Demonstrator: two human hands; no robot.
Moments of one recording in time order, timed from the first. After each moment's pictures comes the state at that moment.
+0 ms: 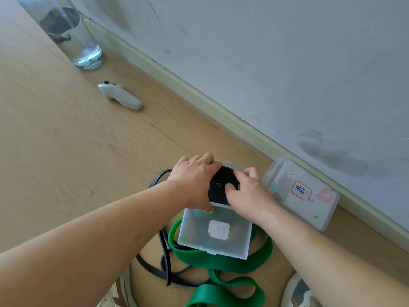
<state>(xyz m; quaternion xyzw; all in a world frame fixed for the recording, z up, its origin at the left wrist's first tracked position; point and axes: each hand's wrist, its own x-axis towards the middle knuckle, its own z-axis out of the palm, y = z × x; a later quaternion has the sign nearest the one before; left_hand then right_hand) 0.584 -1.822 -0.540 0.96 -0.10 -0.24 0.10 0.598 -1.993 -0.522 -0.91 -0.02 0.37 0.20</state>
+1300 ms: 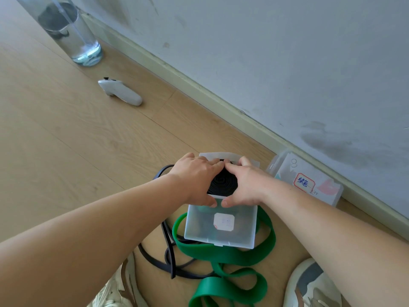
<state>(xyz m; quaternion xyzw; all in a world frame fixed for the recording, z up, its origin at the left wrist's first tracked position) 0.581 -1.816 -0.556 0.96 -0.19 -0.21 0.07 0.628 -1.990 -0.526 -0.87 -0.17 0.47 0.04</state>
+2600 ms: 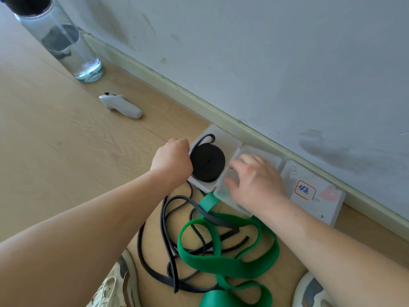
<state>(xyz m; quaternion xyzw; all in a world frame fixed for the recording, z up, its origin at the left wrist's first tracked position) 0.615 -1.781 -0.532 0.95 0.18 -0.17 0.21 0.617 -1.989 -0.508 -0.96 -0.21 0.17 0.09</state>
